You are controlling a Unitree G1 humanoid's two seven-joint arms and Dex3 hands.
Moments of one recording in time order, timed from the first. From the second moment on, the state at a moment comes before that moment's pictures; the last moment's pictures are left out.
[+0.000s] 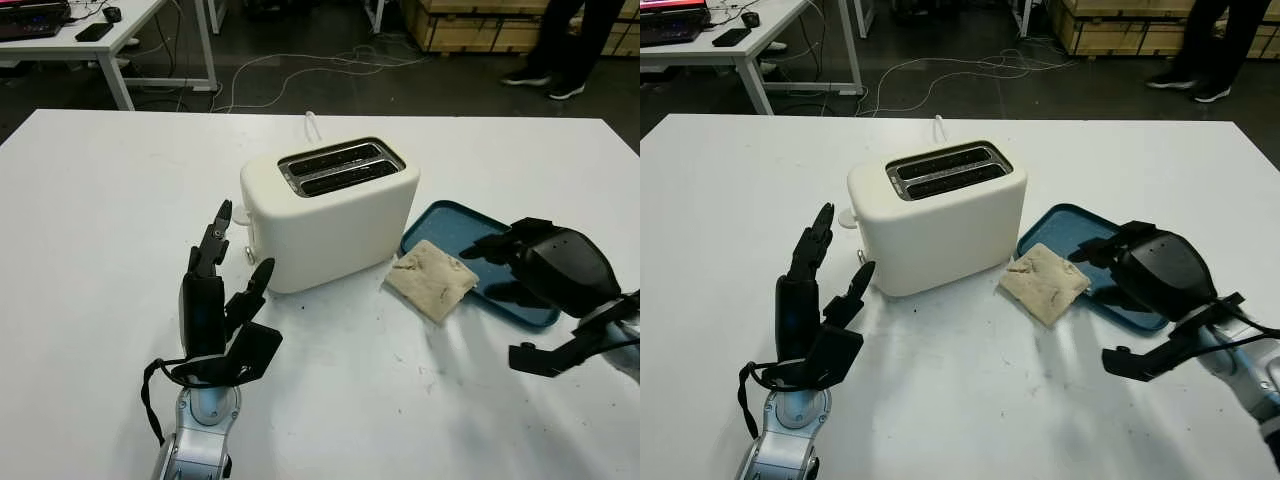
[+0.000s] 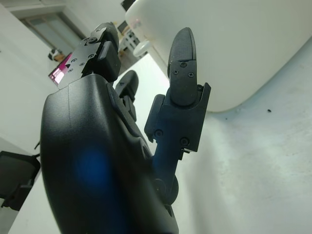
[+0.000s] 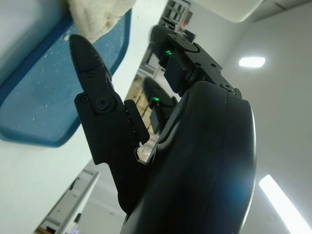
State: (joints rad) left arm 0.16 -0.04 -0.16 -0.21 0.42 -0.12 0.35; right arm -0.09 -0.94 0.09 0.19 -0.80 -0.46 -0.15
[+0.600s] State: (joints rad) left arm 0.16 -0.04 -0.16 -0.21 0.41 -0.12 0.35; right arm -0.14 -0.93 0.20 0.40 -0.97 -0.56 -0.48
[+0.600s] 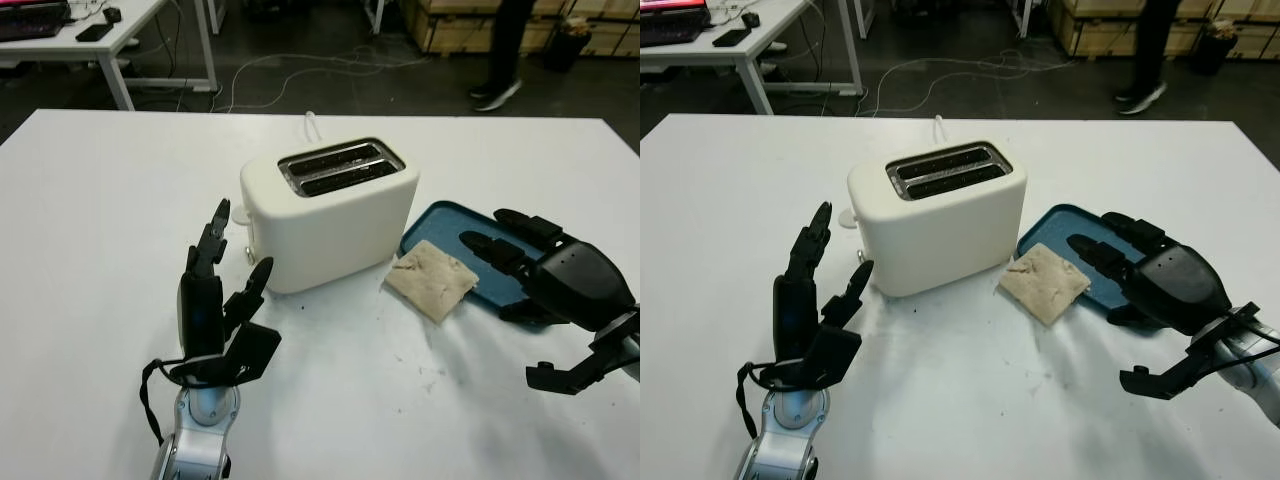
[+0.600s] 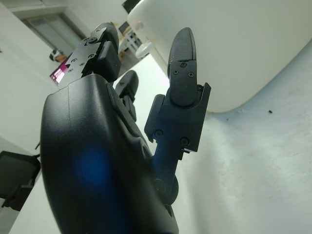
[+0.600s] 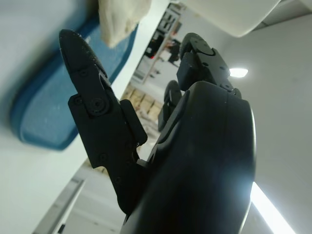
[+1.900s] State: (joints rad) left arm 0.19 -0.05 -0.16 -0.26 0.43 -0.09 0.34; right arm -0.52 -0.83 0.62 0.95 -1.11 -0.64 -0.99
